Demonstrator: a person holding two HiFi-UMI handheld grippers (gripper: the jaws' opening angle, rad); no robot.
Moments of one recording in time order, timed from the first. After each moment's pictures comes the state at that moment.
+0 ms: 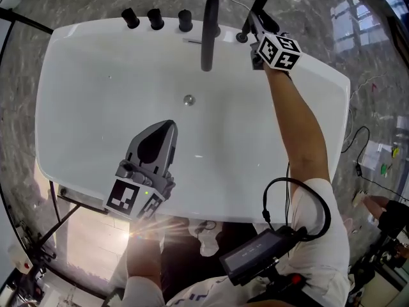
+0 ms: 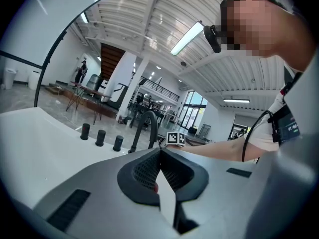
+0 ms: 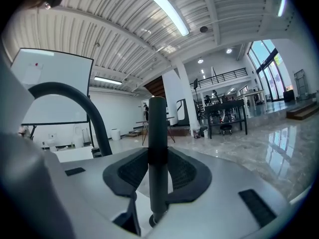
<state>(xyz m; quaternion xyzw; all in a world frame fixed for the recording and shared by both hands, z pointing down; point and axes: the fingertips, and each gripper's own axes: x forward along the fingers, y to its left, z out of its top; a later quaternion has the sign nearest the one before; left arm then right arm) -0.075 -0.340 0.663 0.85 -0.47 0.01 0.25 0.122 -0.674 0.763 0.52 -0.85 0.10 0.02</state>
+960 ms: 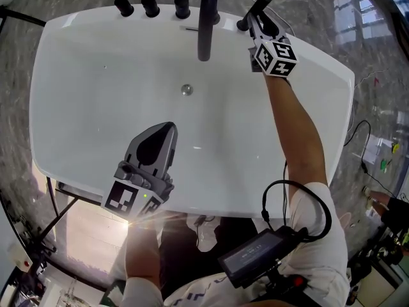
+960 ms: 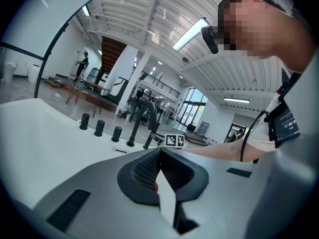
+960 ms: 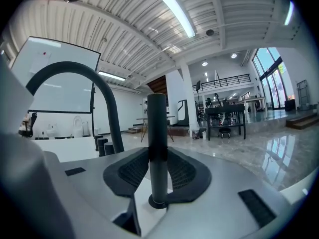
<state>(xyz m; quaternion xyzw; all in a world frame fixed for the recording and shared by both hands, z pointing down) -0.068 -0.329 0.695 0.84 -0.46 0.02 0.27 0.124 -0.644 0.806 0.52 -0.85 0.07 0.04</state>
